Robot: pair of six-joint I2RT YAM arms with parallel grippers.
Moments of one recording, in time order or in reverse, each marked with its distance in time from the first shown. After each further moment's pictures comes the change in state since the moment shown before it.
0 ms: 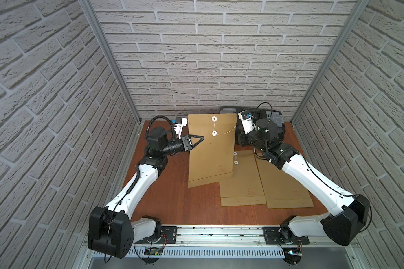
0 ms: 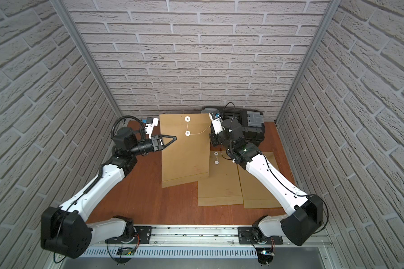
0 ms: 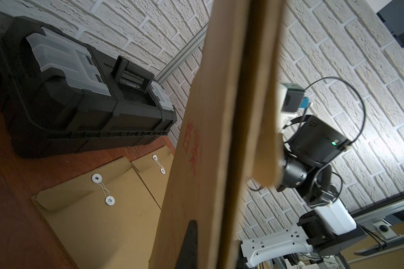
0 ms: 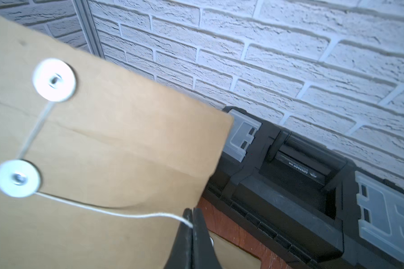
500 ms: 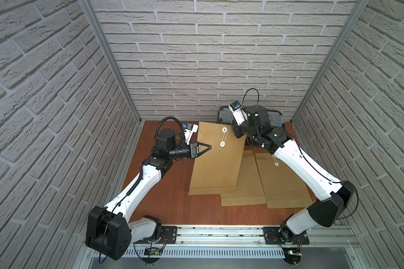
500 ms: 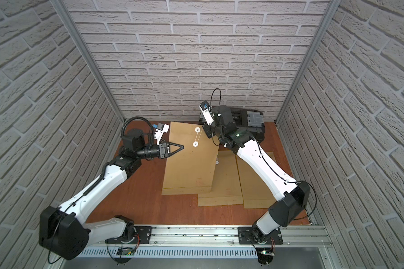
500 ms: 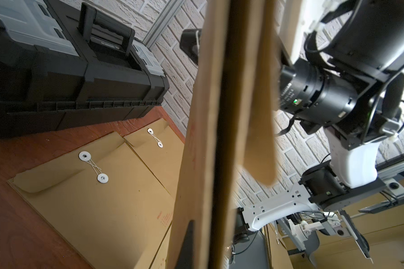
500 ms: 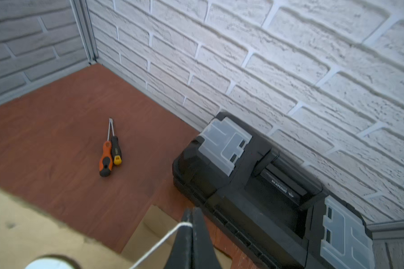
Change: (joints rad) left arm -0.117 -0.006 0.028 -0.201 0.001 0.211; right arm 0.015 0.221 0.352 -0.291 0.078 -0.129
